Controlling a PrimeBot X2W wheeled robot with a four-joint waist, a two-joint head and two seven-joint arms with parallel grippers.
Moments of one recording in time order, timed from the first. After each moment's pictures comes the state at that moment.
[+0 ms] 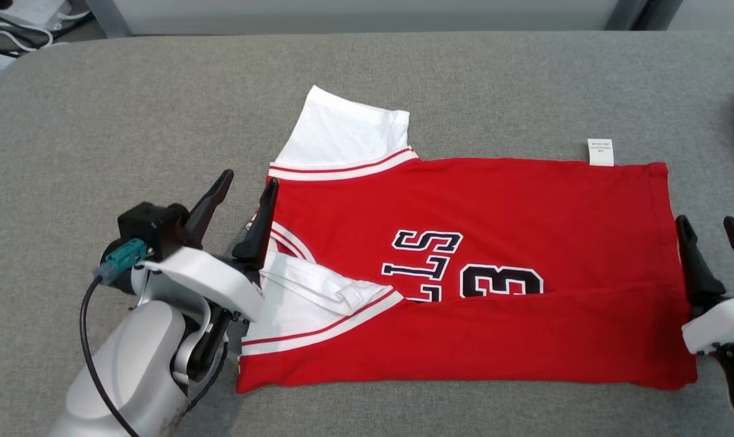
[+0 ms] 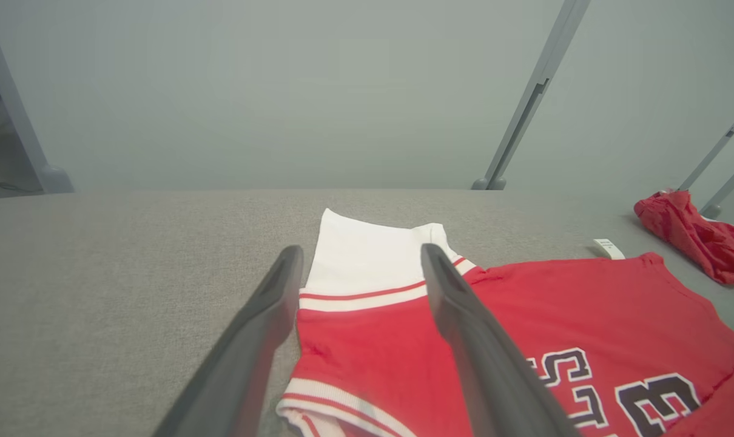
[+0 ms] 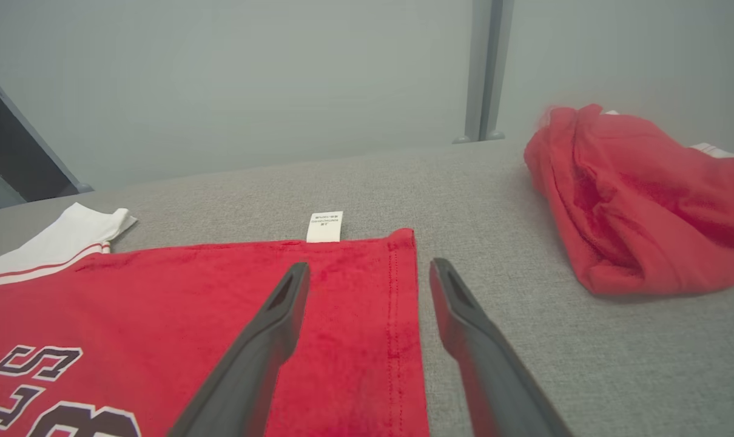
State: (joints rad) left arm -0.48 0.30 -0.54 0.34 -0.69 0.04 -0.19; right arm -0.20 -0.28 -0.02 0.25 0.45 0.13 -0.08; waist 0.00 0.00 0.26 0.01
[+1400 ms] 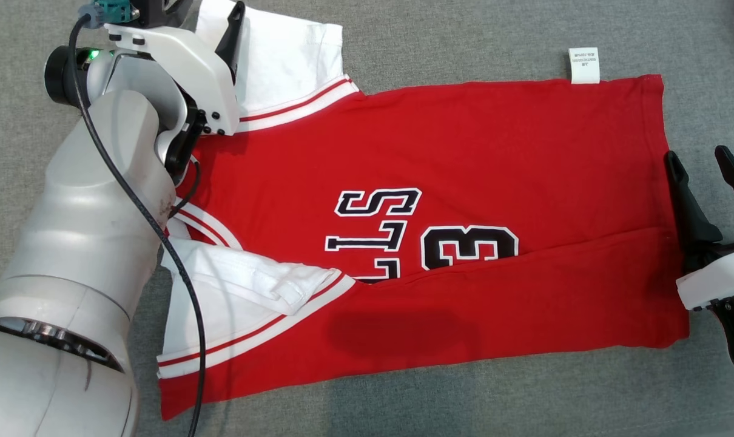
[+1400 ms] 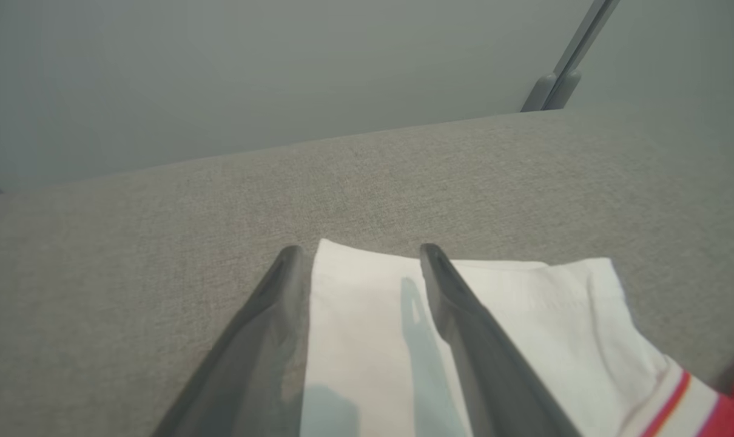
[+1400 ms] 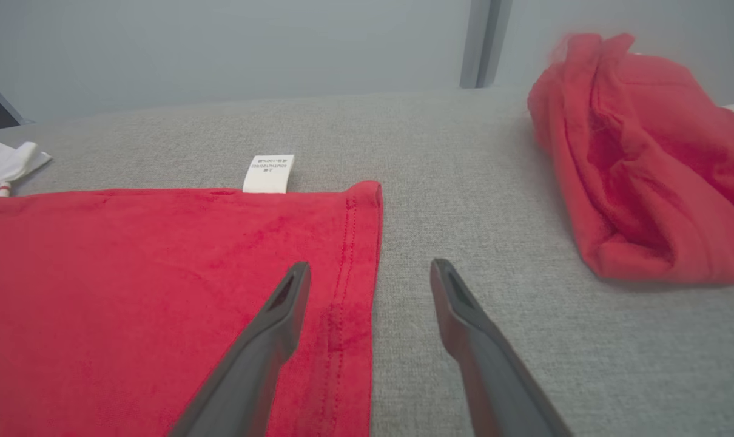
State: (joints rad) left arm -1.23 0.10 -0.63 1.22 -0.65 -0.09 -0.12; right arm -0.32 -0.34 0.05 0.14 0.47 0.13 -0.02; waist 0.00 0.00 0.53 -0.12
